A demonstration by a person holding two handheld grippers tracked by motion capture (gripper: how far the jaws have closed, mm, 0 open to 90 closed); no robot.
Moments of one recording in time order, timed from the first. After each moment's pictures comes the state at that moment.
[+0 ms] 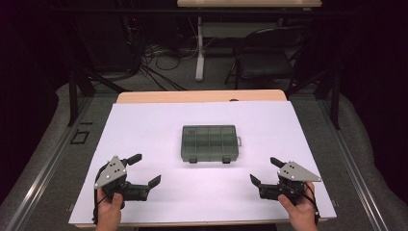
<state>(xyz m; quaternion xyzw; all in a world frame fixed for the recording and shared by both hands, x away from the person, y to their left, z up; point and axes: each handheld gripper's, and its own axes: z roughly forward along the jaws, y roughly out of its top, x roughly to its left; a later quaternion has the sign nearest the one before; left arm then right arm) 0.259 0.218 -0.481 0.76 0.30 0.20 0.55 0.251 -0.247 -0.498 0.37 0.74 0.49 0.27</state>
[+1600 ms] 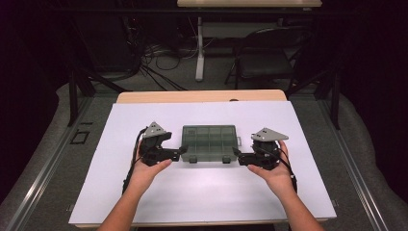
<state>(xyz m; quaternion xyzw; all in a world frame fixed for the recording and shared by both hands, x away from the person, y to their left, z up) 0.357 0.143 -0.469 0.79 0.37 0.13 0.47 0.334 -0.197 -0.472 0.40 0.77 0.43 0.25</state>
